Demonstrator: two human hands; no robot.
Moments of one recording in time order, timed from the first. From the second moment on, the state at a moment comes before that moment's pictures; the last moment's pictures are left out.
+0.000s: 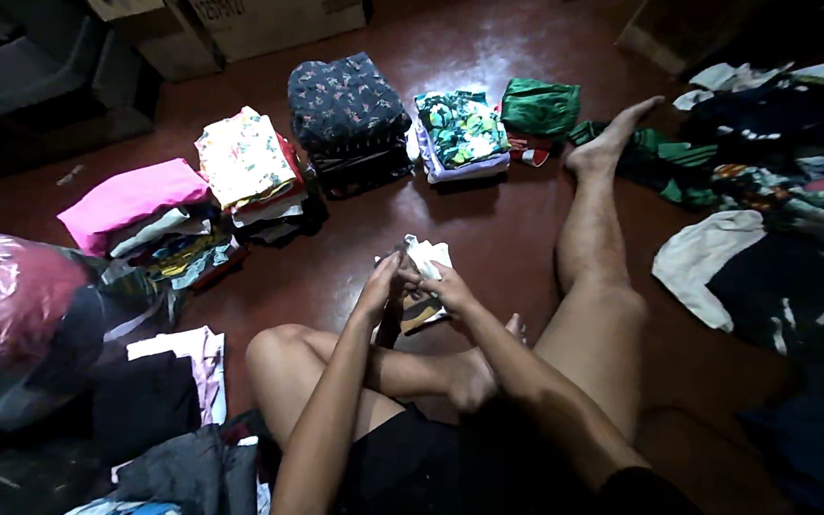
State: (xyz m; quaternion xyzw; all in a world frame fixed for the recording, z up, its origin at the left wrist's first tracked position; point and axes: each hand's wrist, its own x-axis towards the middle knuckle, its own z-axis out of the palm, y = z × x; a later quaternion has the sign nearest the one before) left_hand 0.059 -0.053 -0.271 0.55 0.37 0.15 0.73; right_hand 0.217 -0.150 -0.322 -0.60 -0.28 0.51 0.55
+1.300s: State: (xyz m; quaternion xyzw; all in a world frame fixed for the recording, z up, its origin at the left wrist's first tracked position) left_hand 0.123 -0.032 -0.354 0.80 0.51 -0.03 0.32; right_hand 0.326 -0.155 -0.366 -0.89 -0.31 0.18 0.28
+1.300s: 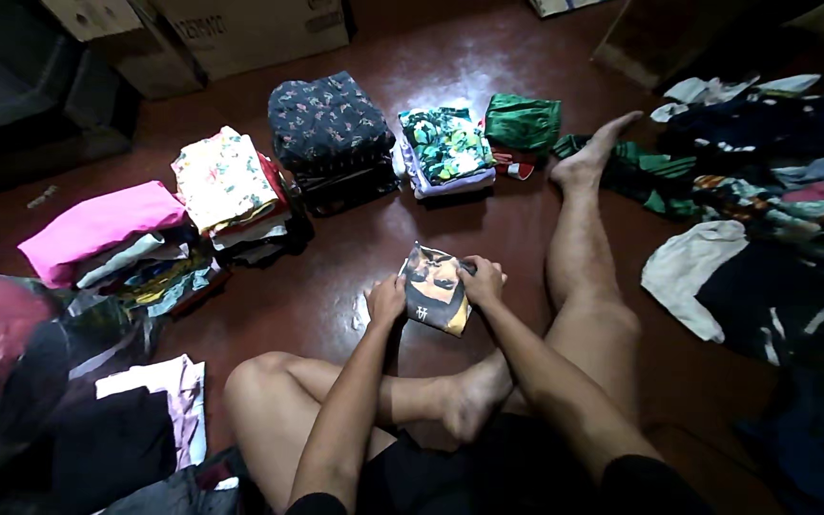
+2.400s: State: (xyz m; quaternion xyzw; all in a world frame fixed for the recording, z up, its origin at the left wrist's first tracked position) left_hand 0.100 -0.061 -0.352 0.53 0.69 0.12 0.47; right_hand 0.272 -0.179 -0.399 -0.88 -0.42 0.16 0.16
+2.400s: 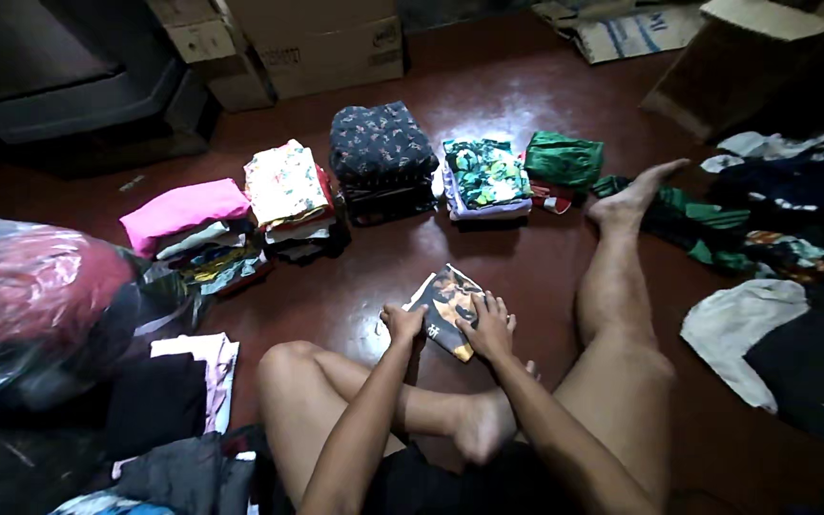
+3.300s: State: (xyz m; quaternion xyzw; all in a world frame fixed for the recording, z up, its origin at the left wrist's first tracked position) left_hand 0.066 -0.091 -0.271 0.60 0.49 0.29 0.57; right_hand 0.263 -0.208 -0.305 -0.38 -0.17 0.57 0.71
